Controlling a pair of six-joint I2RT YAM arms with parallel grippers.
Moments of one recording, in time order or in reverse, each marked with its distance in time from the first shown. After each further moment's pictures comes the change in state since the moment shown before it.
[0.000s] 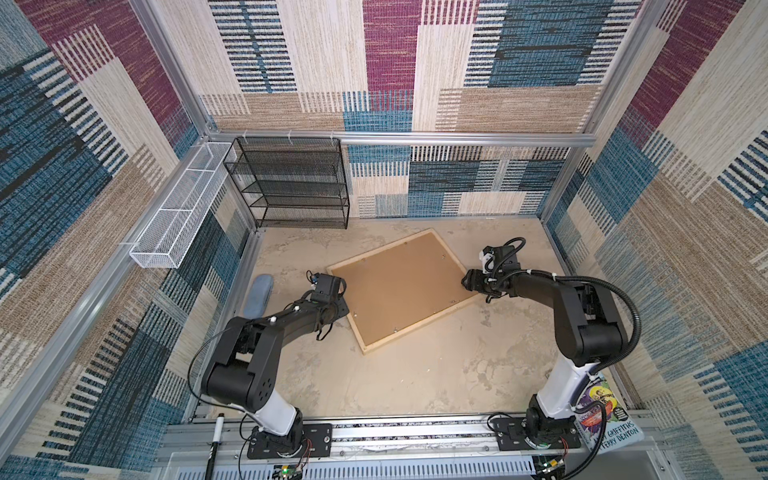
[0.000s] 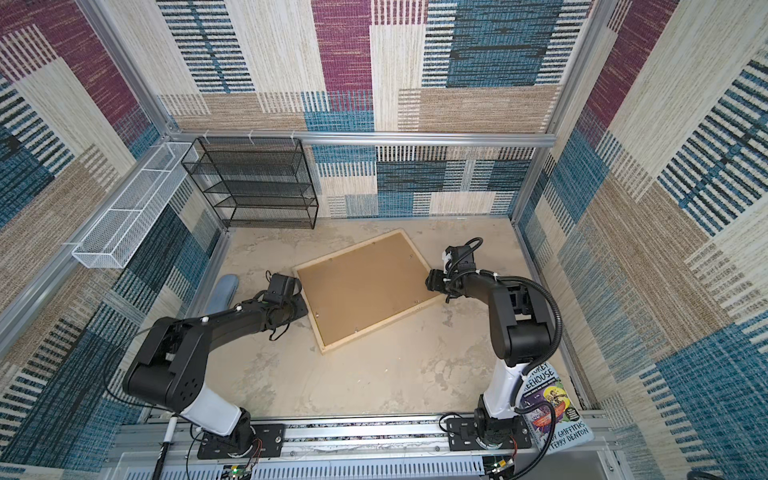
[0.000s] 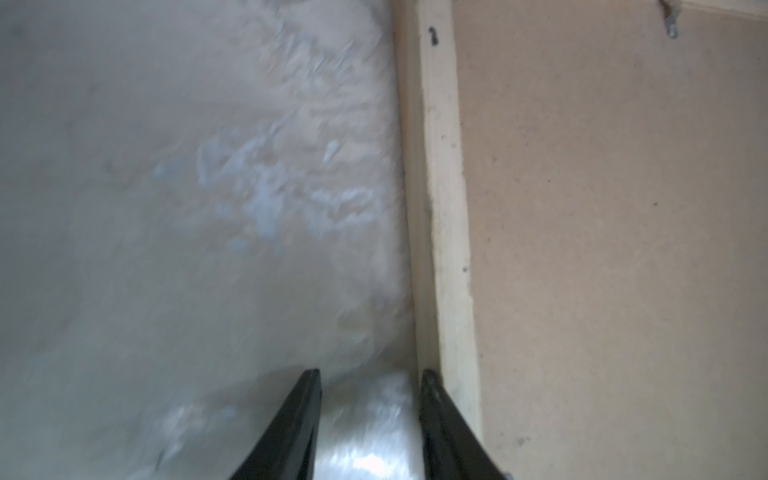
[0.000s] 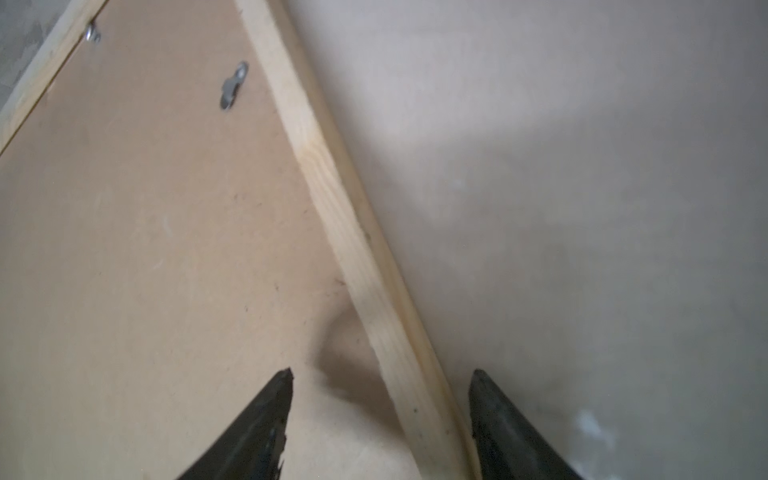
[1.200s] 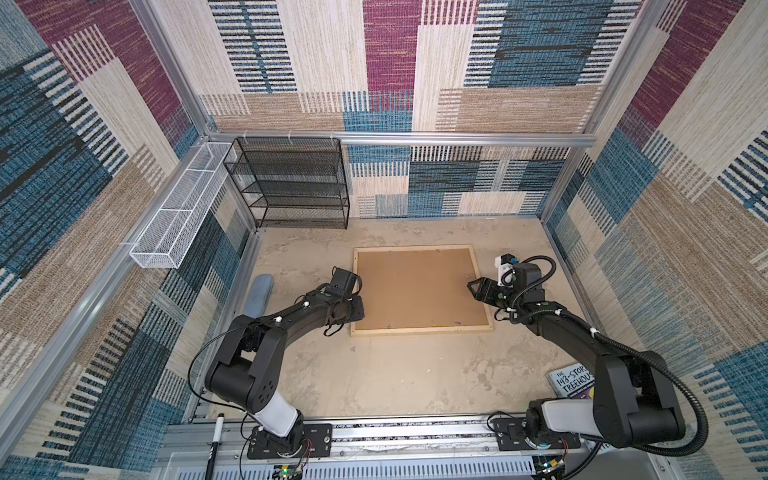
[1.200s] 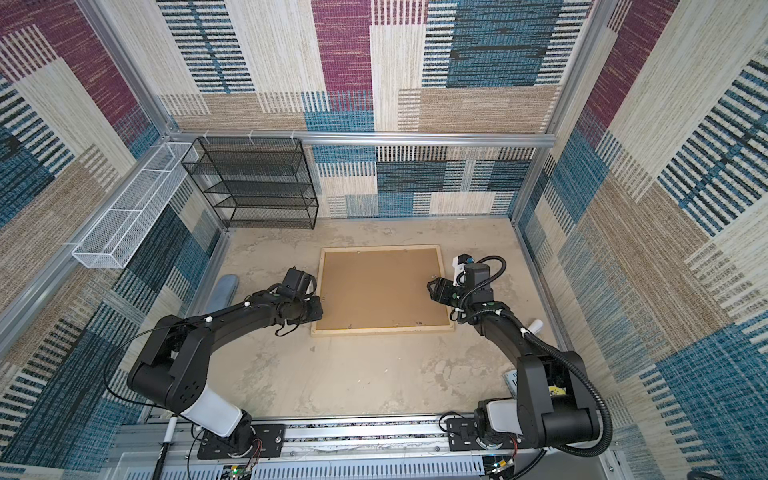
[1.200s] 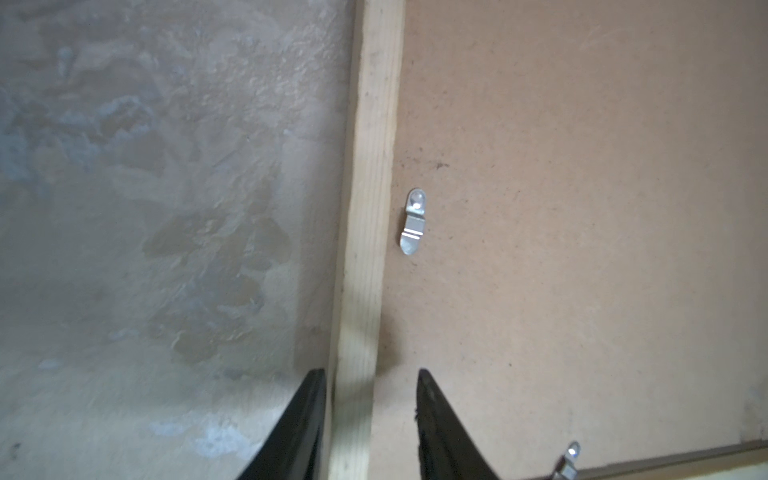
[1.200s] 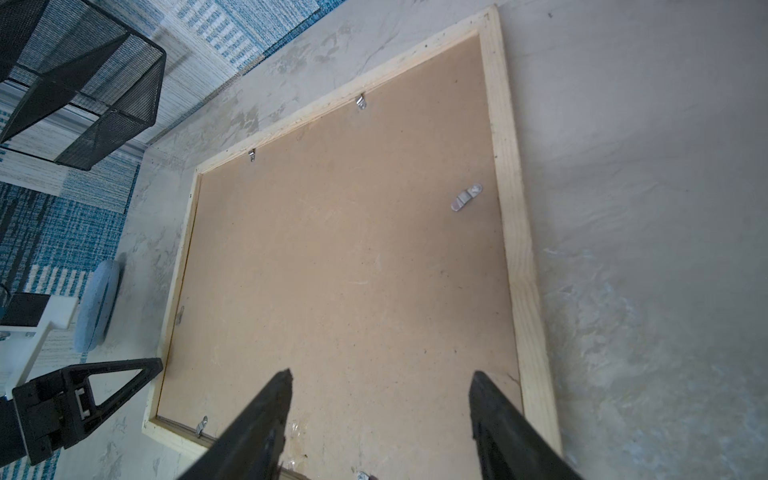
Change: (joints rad) left arm -0.114 -0.048 0.092 -0.209 0.124 0.111; right arm 0.008 -0.434 -0.295 0.160 -0.089 0.146
